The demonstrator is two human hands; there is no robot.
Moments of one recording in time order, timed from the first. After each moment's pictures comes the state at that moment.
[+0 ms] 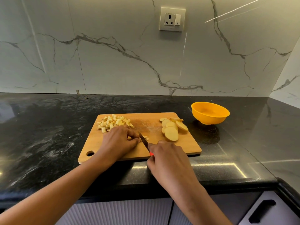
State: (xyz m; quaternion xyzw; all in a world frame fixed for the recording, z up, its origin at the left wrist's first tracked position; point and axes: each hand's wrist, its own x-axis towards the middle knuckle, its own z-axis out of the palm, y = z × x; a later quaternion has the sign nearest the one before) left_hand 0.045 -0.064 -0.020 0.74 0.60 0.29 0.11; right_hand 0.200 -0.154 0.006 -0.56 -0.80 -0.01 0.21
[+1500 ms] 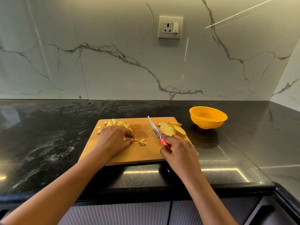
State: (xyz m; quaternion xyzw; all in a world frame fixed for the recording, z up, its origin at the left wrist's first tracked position) left_hand 0.037 -0.052 -0.009 0.78 0.59 0.19 -0.07; right_hand 0.244 -0.110 -0.025 -0.59 -0.73 -0.01 0.35
